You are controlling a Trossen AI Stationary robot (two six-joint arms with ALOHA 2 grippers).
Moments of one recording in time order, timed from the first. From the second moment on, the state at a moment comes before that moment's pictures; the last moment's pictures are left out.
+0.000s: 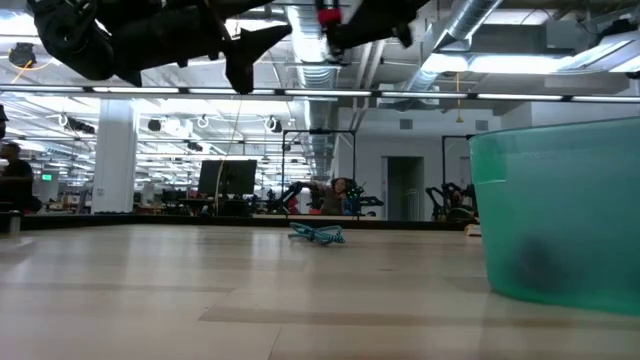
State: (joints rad) left arm 0.12 1.30 0.42 1.12 0.23 -0.39; right arm 0.03 1.46 1.25 -0.28 0.32 0.14
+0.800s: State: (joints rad) left arm 0.12 1.29 0.42 0.79 0.30 -0.53; right arm 0.59 1.65 1.25 -0.92 0.25 0.47
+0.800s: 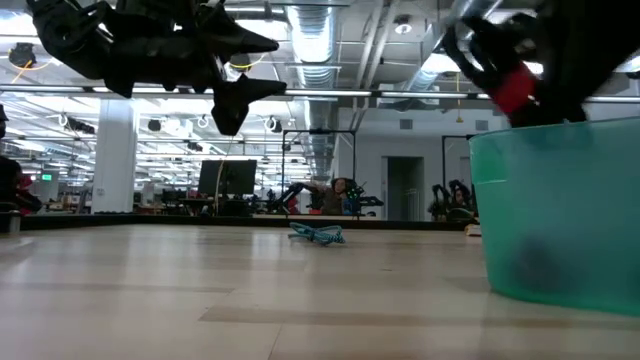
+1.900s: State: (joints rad) left arm 0.12 1.29 0.42 0.66 0.13 -0.52; right arm 0.64 1.88 1.36 -1.20 0.14 0.14
